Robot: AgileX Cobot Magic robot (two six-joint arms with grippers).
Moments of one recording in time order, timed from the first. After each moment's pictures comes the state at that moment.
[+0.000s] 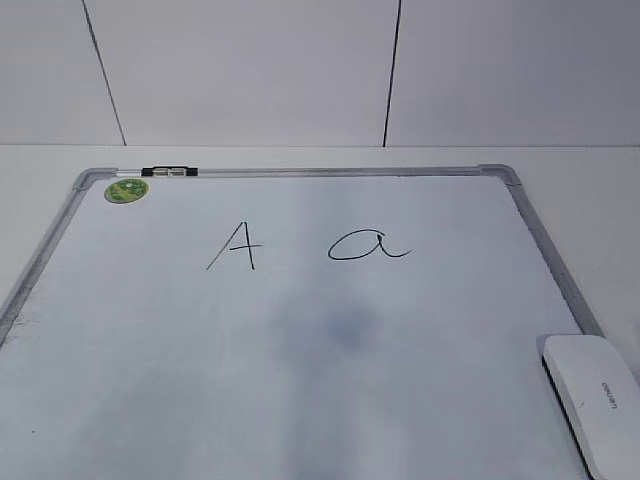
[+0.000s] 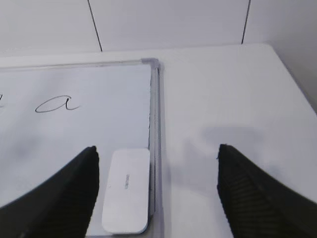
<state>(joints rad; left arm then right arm) 0.02 0.01 -0.50 -0.13 1.11 0.08 0.00 0.09 -0.63 0.03 1.02 -0.01</state>
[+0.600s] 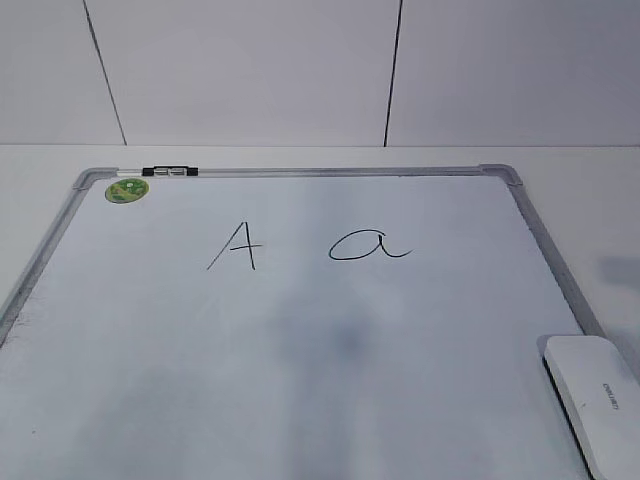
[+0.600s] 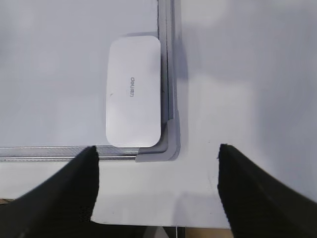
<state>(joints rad) 0.02 0.01 -0.50 -0.13 1.11 0.08 0.00 0.56 -0.64 0.10 1.13 -0.02</state>
